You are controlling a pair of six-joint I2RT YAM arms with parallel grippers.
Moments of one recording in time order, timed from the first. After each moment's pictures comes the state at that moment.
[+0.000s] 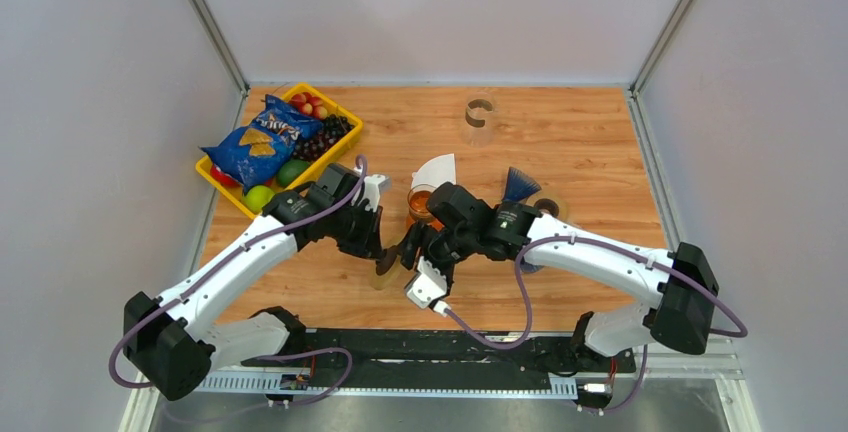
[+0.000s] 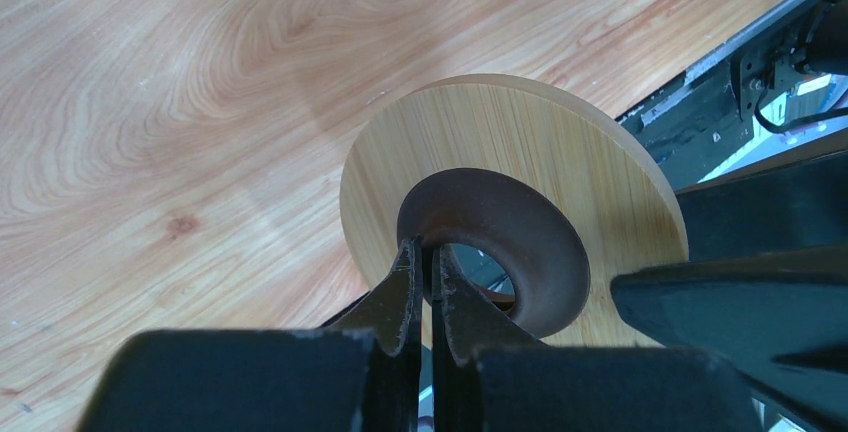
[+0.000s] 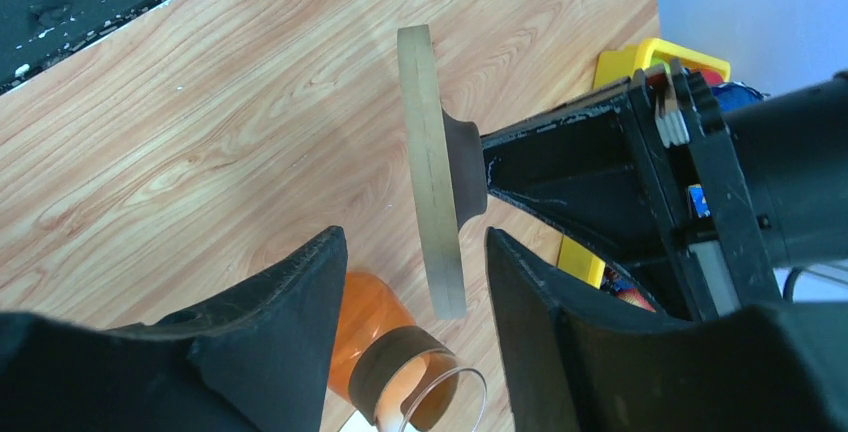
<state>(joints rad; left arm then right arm) -0.62 1.12 0.95 -0.87 0.32 -0.32 1.07 1.39 1.15 -0.61 -0.52 -1.55</state>
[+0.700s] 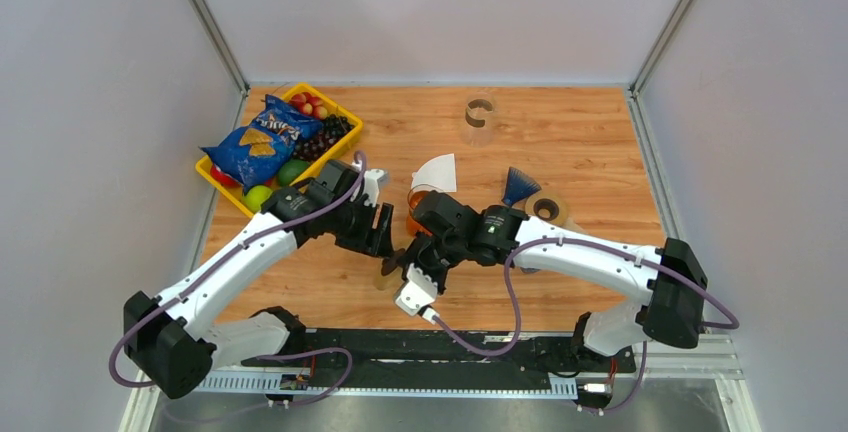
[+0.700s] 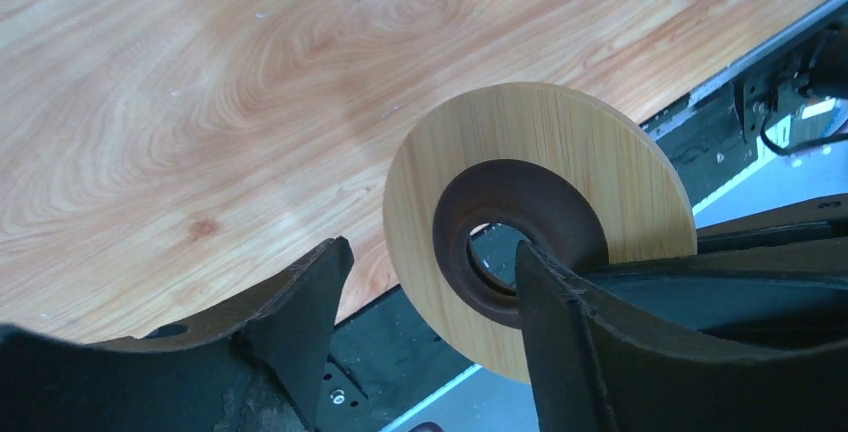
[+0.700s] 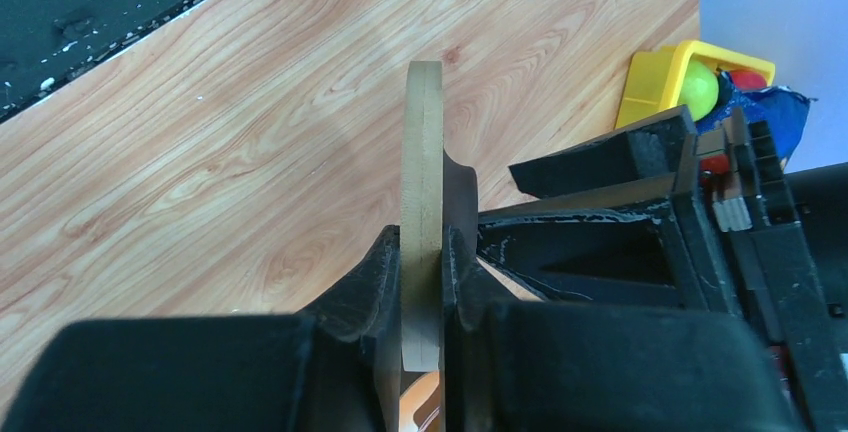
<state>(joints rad) -0.62 1.13 0.98 -0.88 0.30 -0.33 1.14 1.45 1.20 -0.64 -0.45 -1.52</state>
